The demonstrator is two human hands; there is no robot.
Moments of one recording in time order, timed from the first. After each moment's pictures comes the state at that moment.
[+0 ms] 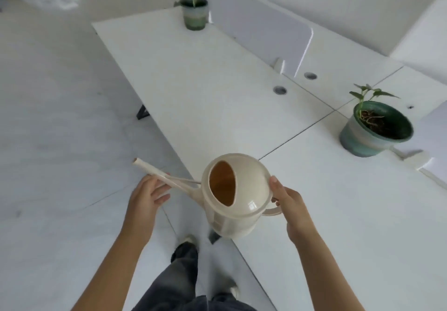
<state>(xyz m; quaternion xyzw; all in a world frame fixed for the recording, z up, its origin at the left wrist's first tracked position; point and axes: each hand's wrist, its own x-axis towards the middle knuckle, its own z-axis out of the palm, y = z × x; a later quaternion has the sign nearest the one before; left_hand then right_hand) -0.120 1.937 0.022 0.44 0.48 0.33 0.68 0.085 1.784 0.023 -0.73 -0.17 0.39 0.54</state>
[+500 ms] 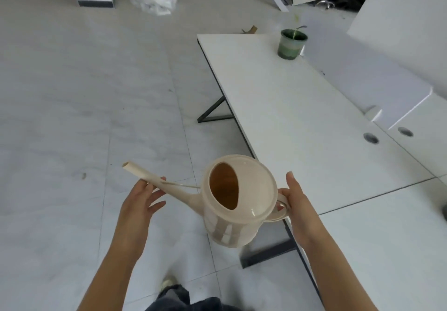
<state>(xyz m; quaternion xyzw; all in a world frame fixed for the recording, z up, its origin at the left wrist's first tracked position) -0.321 2.005 0.041 0.39 0.51 0.47 0.60 -0.063 1.936 0.050 -0.70 -0.26 0.49 0.45</state>
